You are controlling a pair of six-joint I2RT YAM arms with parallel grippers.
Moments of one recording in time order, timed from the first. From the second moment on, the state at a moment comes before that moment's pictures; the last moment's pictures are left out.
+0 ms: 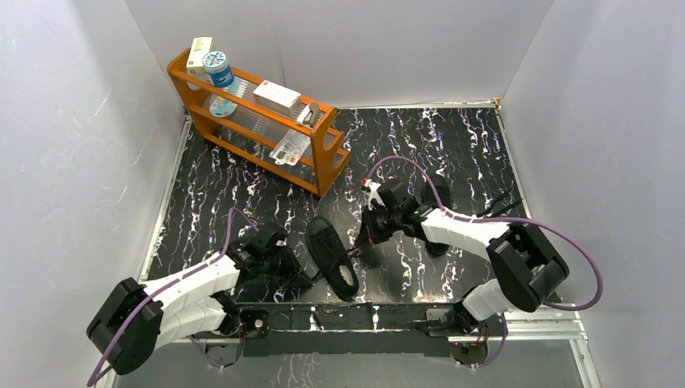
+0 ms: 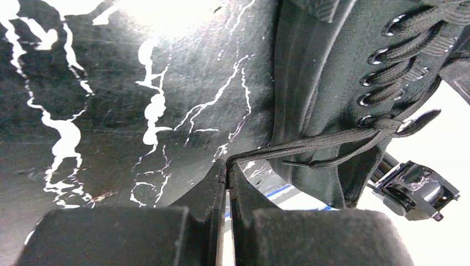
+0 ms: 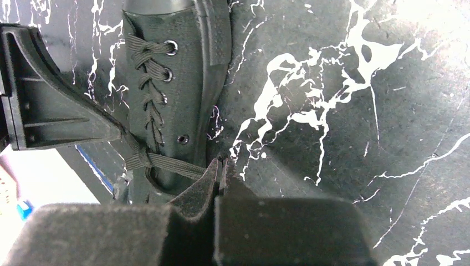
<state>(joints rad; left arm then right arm) -0.71 1.04 0.35 -0.35 0.29 -1.18 0.73 1.46 0.76 -0.18 -0.39 0.43</state>
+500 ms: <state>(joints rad) -0.70 1.02 0.35 -0.39 0.28 -1.20 0.67 1.46 0.64 -0.03 -0.46 0.51</state>
